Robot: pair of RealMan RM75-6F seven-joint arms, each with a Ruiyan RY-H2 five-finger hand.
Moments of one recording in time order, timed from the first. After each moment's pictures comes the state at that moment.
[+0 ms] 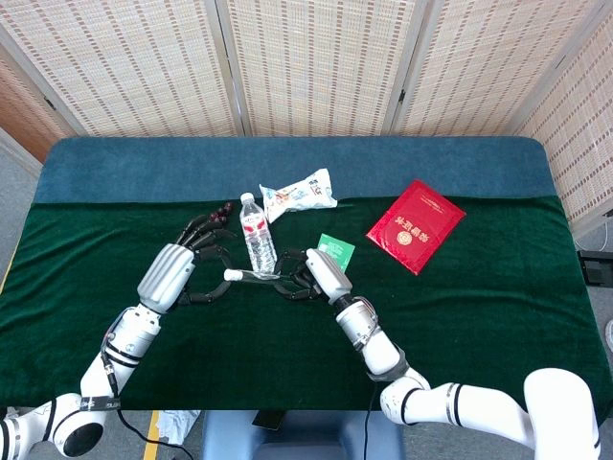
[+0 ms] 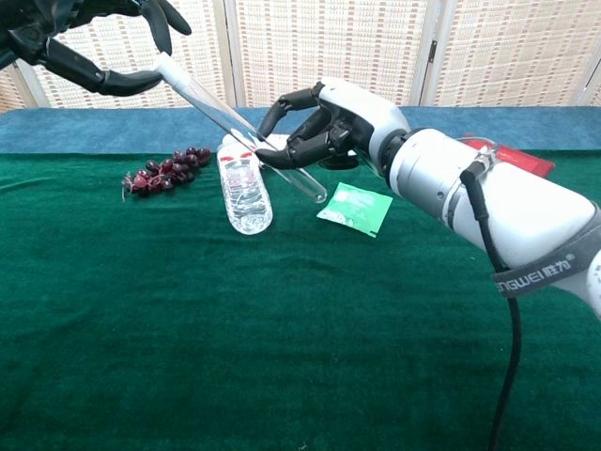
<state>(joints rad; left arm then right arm) -0.62 -1.28 -0.23 -1.82 1.41 1.19 -0.12 0.79 -1.80 0.37 -1.45 -1.17 0.95 0.28</state>
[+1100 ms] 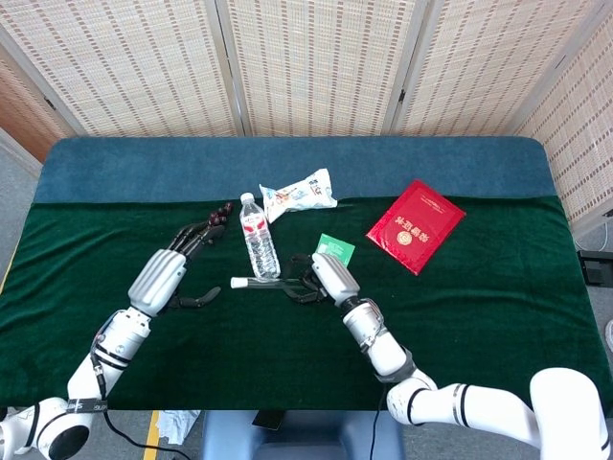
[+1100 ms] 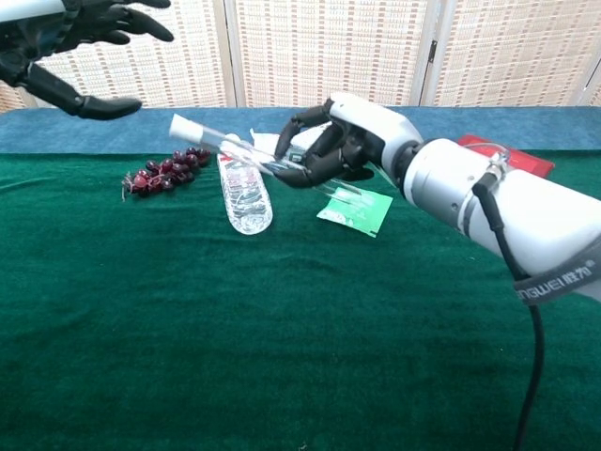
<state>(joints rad) -0.60 -1.21 -0.20 -1.82 1.39 1.15 -0.15 0.78 -1.76 0.33 -1.46 -1.12 0.93 0.17</state>
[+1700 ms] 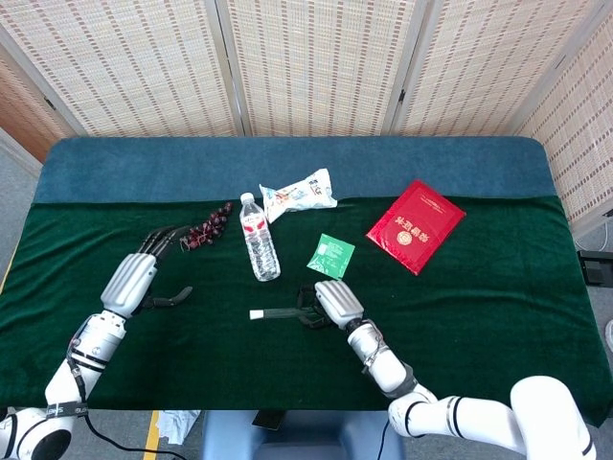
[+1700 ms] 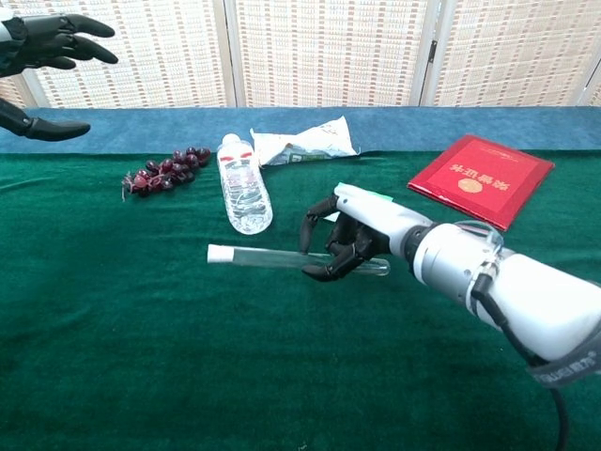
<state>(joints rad) -0.54 -1.17 -0.17 -1.78 1.35 1.16 -0.19 0.75 -1.86 0.19 -1.31 -1.12 0.92 0.00</state>
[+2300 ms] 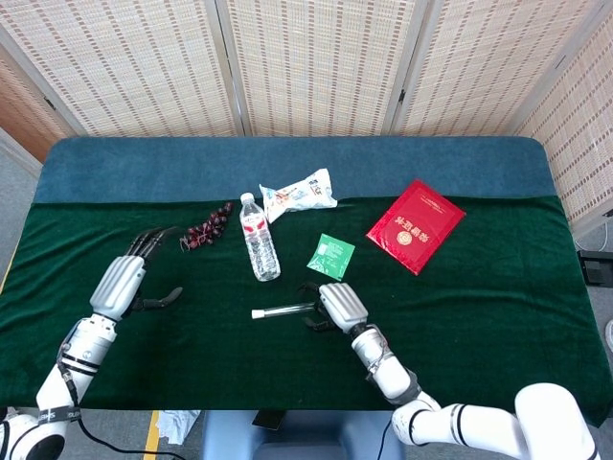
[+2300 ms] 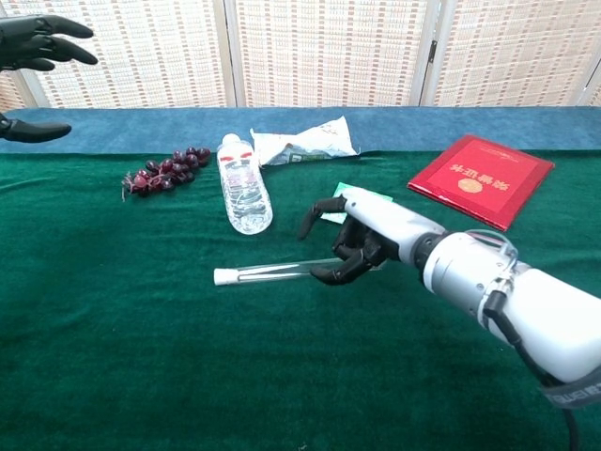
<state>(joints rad) -0.50 -1.16 -0.16 -1.77 1.35 1.18 -0.20 0.70 -1.85 0.18 -1.34 -1.17 0.97 0.00</state>
